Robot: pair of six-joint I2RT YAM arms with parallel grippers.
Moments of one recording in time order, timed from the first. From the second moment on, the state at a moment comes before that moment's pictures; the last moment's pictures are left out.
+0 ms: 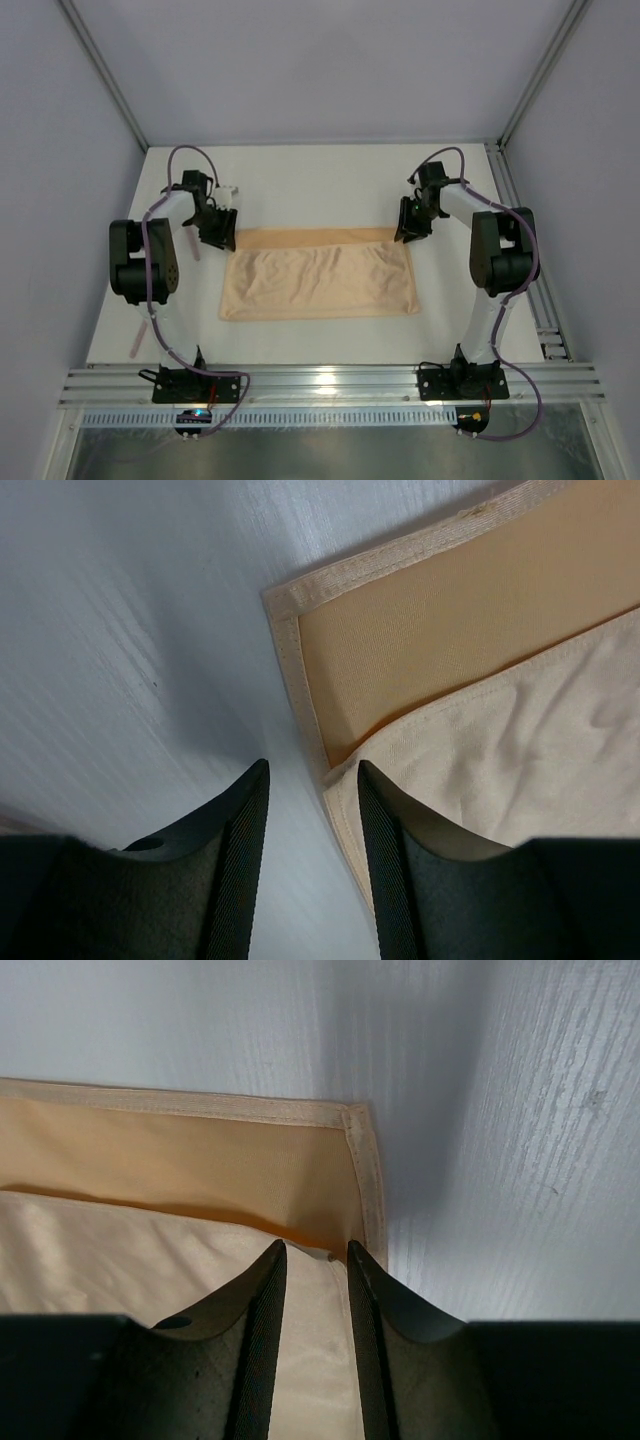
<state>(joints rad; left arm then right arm) 0.03 1.93 1.32 -0.71 0.33 0.26 0.11 1.96 1.35 -0.63 -0.26 0.24</state>
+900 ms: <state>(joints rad) 0.03 1.92 1.29 -0.70 0.41 0.27 0.13 1.98 1.36 -0.63 -0.27 0.24</state>
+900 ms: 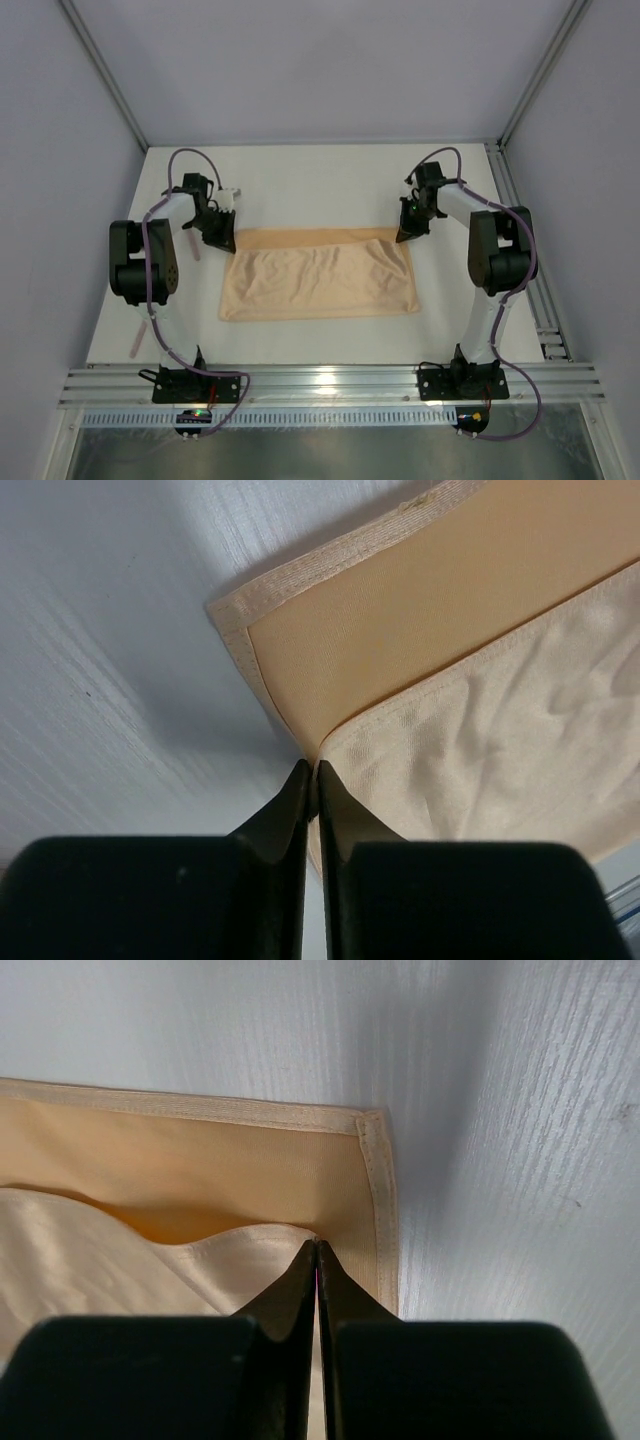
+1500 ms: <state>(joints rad) 0.03 1.88 1.30 -0.80 0.43 0.33 0.13 1.90 1.36 -0.63 -0.26 0.24</state>
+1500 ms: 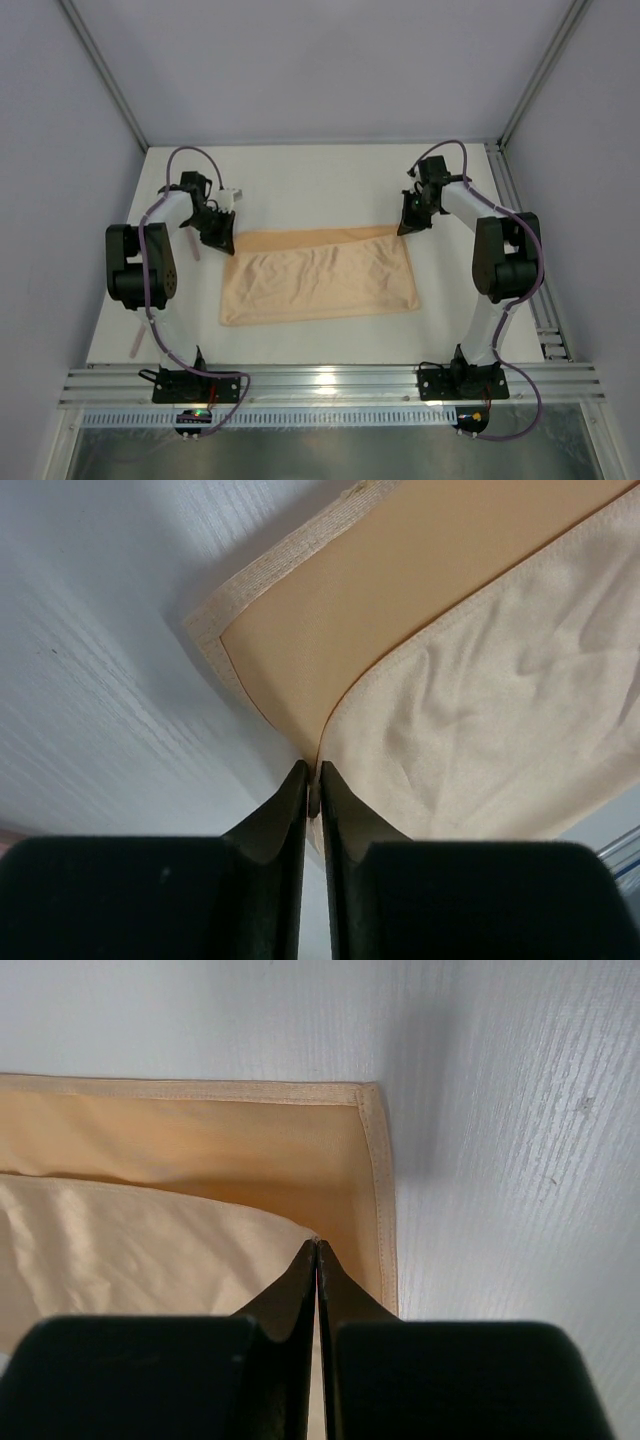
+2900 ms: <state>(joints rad) 0.02 1.82 1.25 -0.75 0.35 0.34 0.13 1.89 1.36 -0.63 -0.26 0.24</state>
